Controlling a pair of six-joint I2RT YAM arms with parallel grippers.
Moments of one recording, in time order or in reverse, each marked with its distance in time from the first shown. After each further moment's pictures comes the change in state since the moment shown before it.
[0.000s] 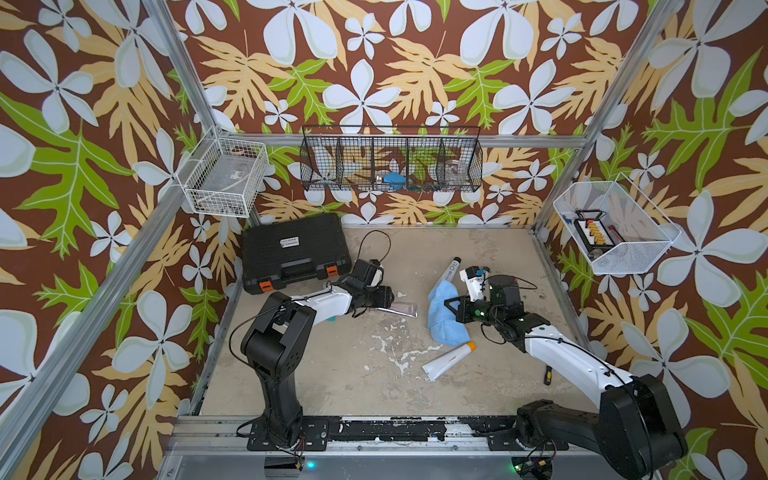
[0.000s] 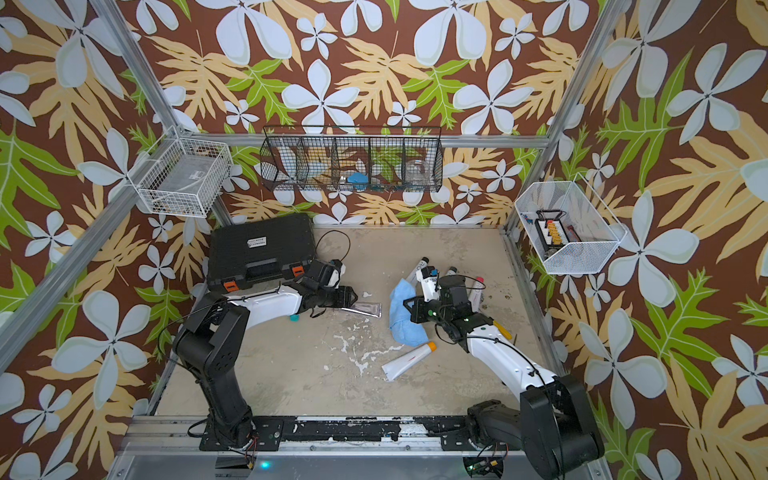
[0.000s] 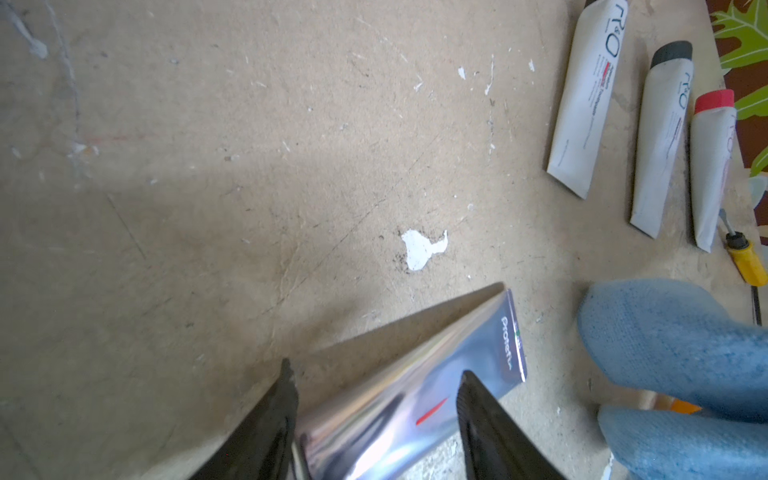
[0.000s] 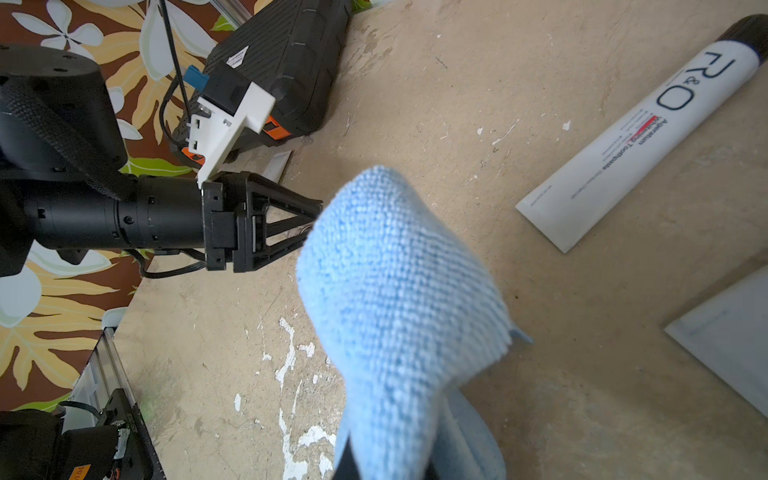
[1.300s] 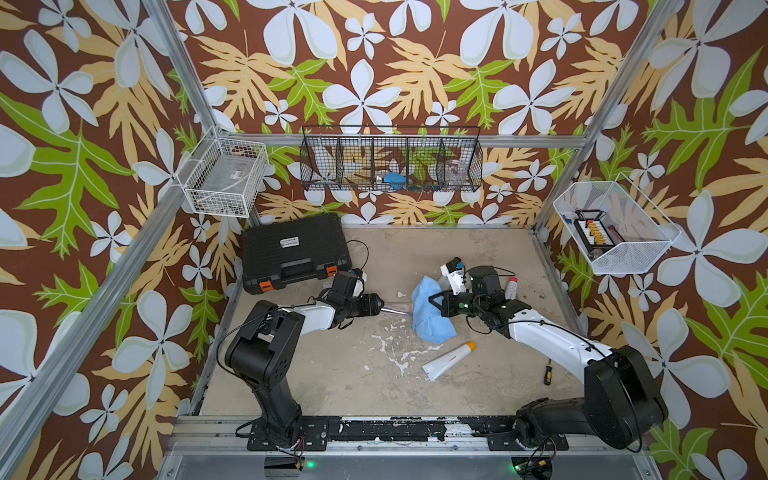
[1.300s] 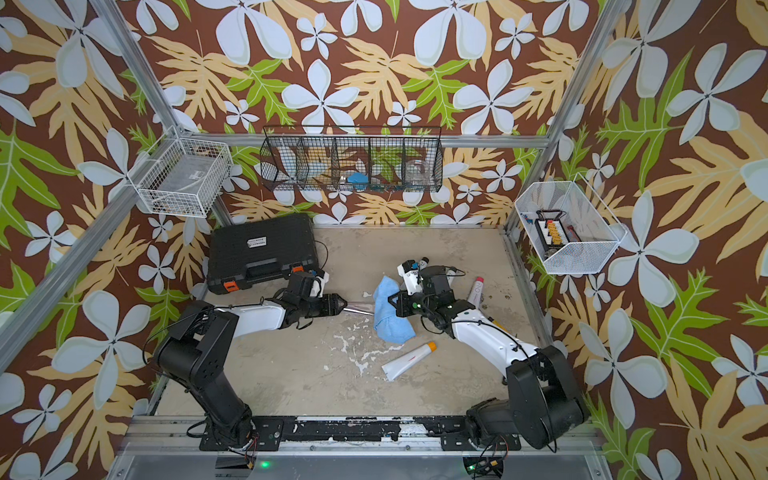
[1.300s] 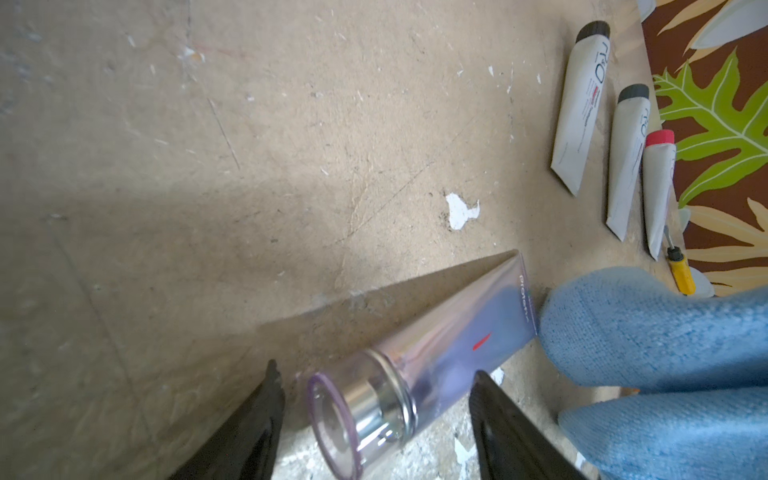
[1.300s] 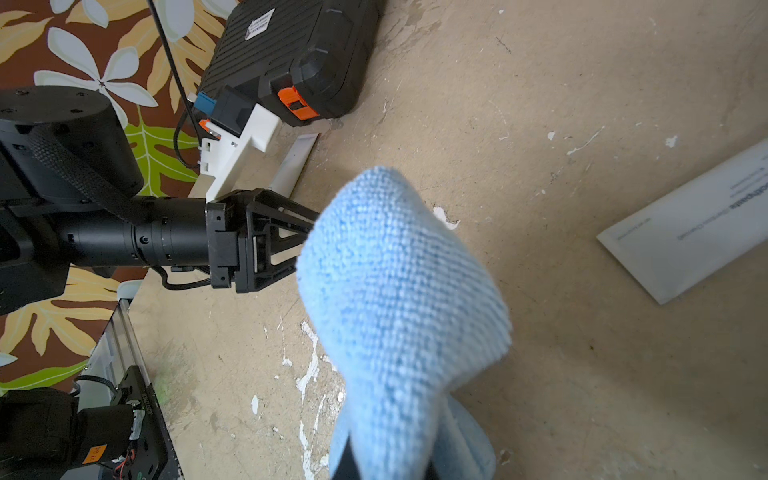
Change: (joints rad) left arm 0.102 -0.082 -0.246 0.237 0.122 -0.070; right arm 0.105 0.163 0.144 -0.018 0.003 -0.013
